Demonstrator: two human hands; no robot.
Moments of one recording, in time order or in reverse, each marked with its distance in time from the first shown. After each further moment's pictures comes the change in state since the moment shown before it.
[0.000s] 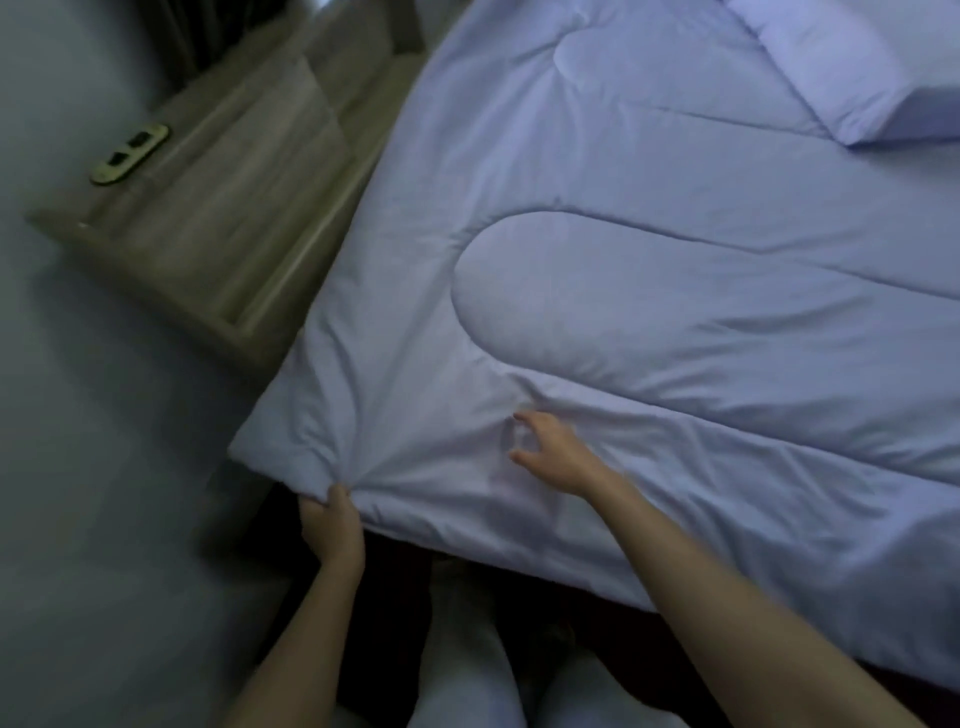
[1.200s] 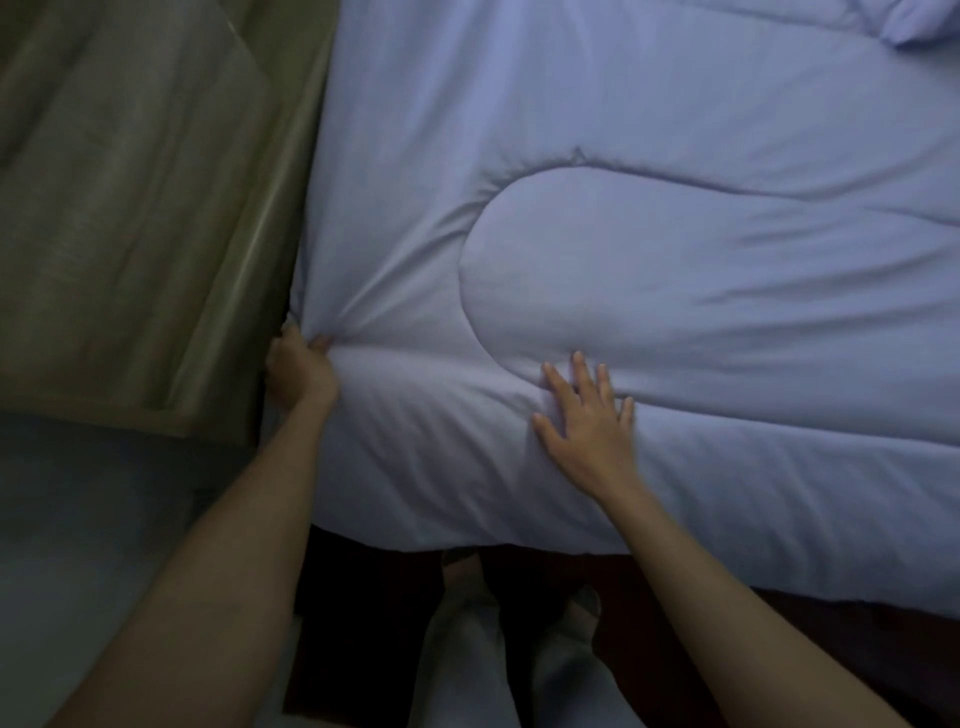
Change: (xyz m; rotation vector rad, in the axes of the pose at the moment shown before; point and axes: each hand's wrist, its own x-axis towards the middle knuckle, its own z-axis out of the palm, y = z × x) left_hand 0.231 0.144 0.157 0.729 -0.233 0.498; right_hand 0.102 -0.034 0.018 -0.292 0.378 0.307
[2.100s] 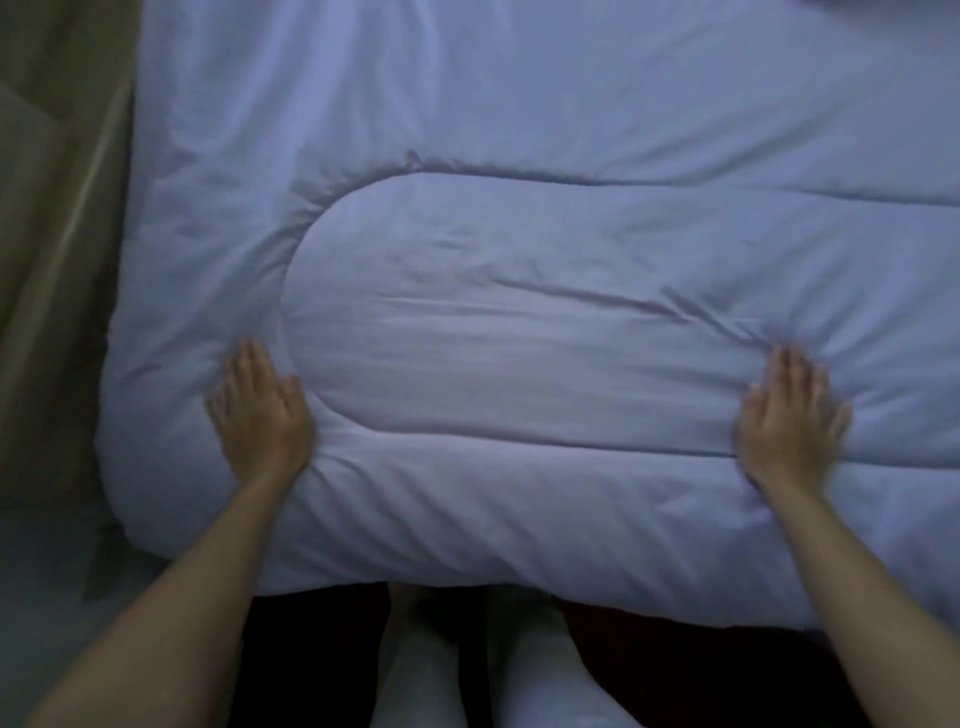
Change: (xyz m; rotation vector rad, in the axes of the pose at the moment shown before) left_hand -0.116 0.080 0.093 0.420 0.021 0.279; right_hand 0.028 0.366 -0.069 0.000 0.306 0.467
